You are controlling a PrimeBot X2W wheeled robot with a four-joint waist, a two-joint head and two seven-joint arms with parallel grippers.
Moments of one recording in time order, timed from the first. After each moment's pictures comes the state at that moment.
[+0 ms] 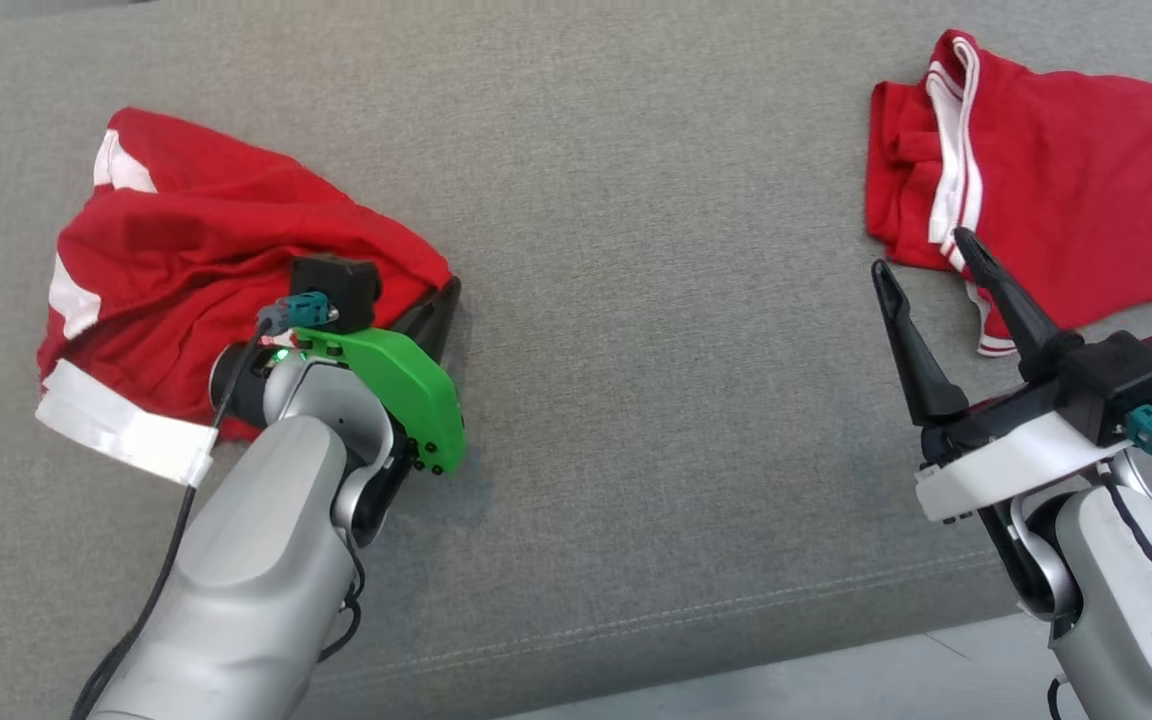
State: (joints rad) left arm -0.66 0.05 -0.56 0.66 -0.59 -0.12 -0.02; right arm -0.20 -0.30 0.31 0.04 0.23 0.02 -0.23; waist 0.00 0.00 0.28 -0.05
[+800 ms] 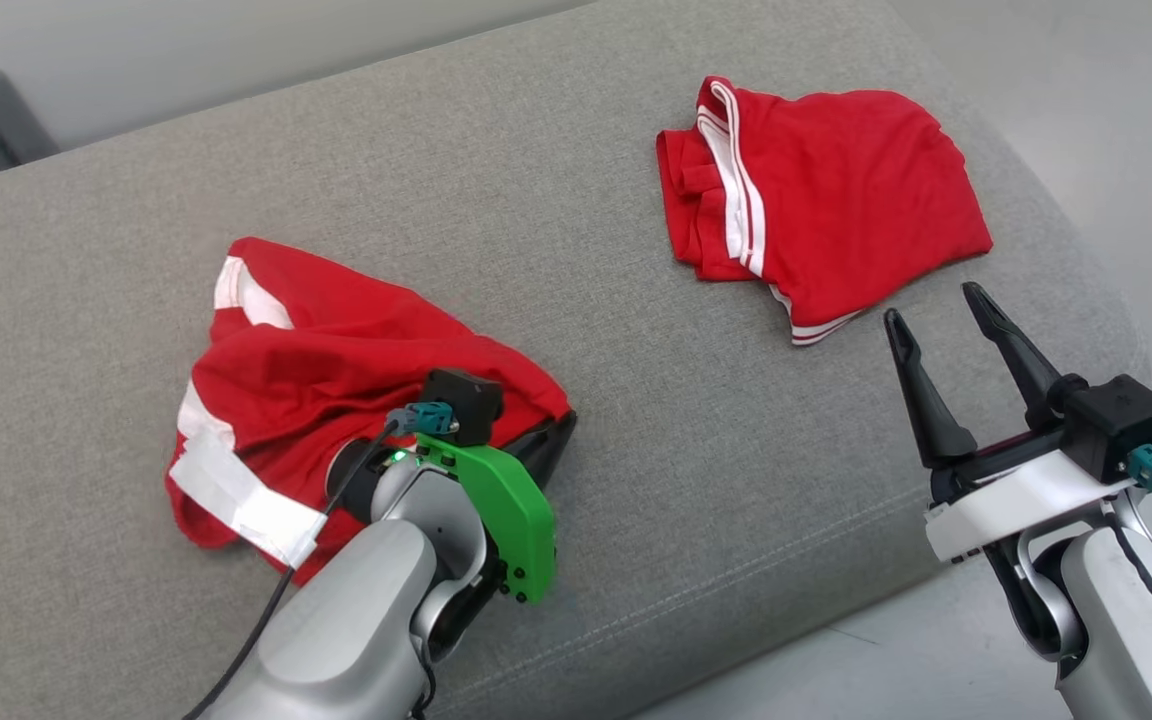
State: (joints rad) left arm -0.52 0.04 -0.78 0.52 -0.67 -0.12 0.04; right arm -0.13 -0.28 0.29 0.07 0.25 0.02 -0.25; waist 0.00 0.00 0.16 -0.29
